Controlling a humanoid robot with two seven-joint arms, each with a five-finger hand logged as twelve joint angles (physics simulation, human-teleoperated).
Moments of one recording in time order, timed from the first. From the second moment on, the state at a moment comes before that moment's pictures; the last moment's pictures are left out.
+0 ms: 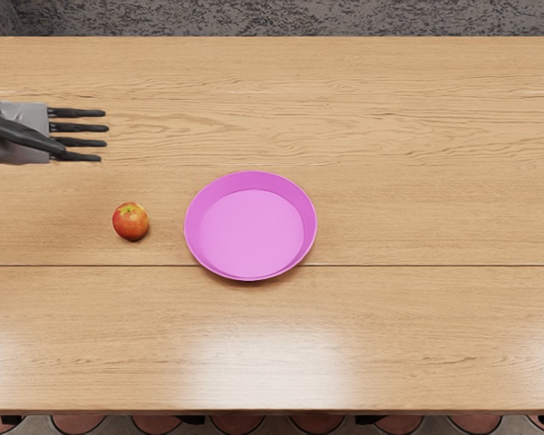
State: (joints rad) left arm -1.19 0.89 -0.17 -0.92 -0.46 -0.61 0.61; right arm -0.05 0.00 0.06 0.23 -0.02 -0.31 -0.20
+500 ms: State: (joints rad) left arm -1.26 0.80 -0.36 -1.26 0.50 -0.56 0.61; right arm -0.04 0.00 0.06 0.24 -0.02 -0.31 -0.20
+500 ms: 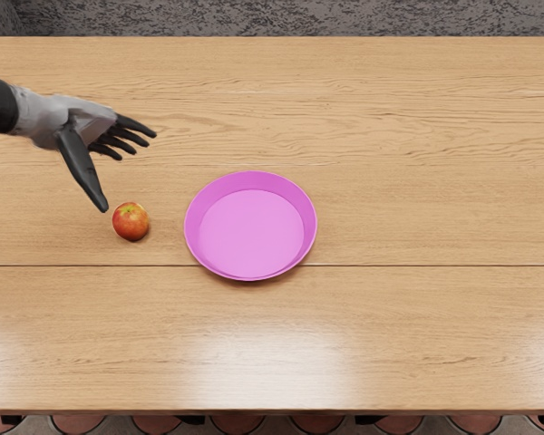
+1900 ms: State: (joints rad) left arm -1.10 0.62 -0.17 -1.40 1.17 -0.23 0.61; right arm -0.04 0.00 0.06 0.24 -0.02 -0.31 -0.20
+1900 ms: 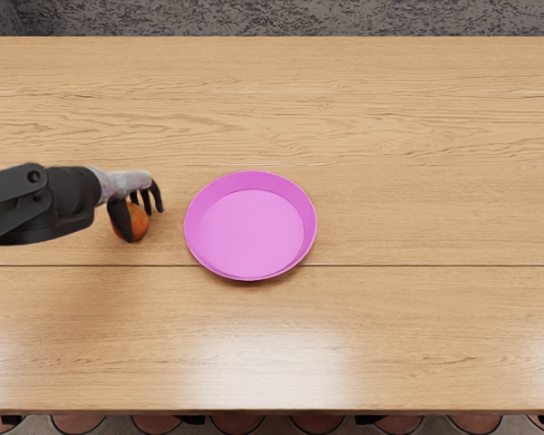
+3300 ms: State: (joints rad) left arm -1.26 0.59 -0.40 -1.49 0.69 -0.33 0.61; right arm -0.04 0.00 0.06 0.24 -0.02 -0.31 -0.20
